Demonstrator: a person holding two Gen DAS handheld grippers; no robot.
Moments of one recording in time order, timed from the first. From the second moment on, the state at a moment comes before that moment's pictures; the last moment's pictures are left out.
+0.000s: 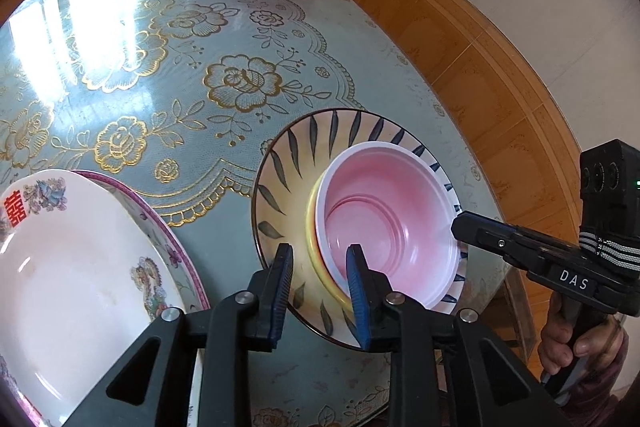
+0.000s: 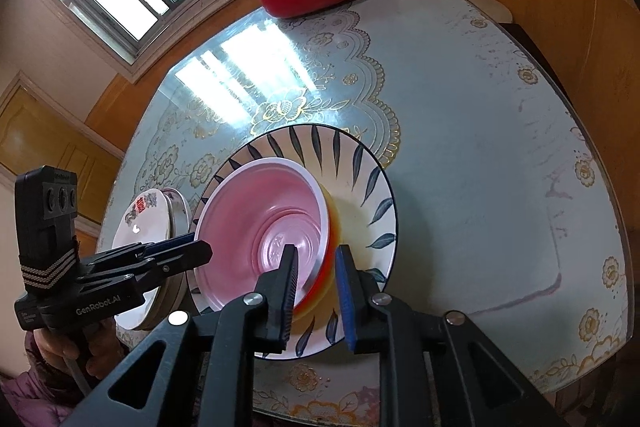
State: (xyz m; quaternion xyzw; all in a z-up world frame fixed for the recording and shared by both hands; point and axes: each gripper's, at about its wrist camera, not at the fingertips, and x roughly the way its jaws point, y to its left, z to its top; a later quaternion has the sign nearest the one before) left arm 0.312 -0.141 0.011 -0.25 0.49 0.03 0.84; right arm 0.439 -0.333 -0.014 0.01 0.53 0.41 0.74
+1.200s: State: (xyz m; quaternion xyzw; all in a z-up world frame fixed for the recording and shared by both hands) left arm 0.306 -0.146 0.003 -0.24 0.47 0.05 0.85; right arm 0.477 -0.336 -0.042 -0.08 0.51 0.36 0.78
